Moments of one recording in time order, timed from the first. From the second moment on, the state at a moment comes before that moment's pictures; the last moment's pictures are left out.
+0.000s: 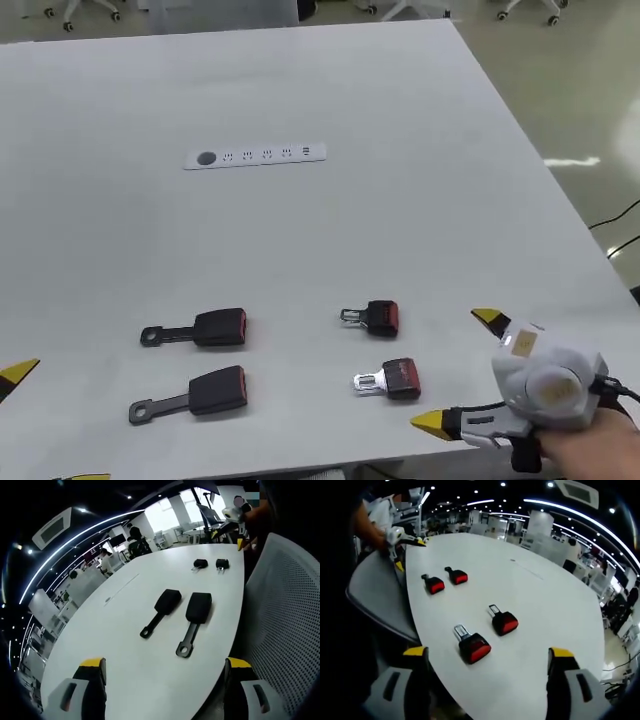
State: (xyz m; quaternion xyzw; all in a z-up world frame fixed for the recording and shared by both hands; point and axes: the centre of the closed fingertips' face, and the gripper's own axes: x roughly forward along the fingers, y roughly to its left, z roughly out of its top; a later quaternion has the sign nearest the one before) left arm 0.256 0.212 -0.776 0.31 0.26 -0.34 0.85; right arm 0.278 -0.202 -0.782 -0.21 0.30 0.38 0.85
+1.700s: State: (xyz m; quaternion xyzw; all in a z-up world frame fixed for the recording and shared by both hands) left arm 0.259 0.198 -0.770 0.31 0.28 -0.36 0.83; right arm 0.283 -0.192 -0.772 -0.27 0.29 0.41 0.82
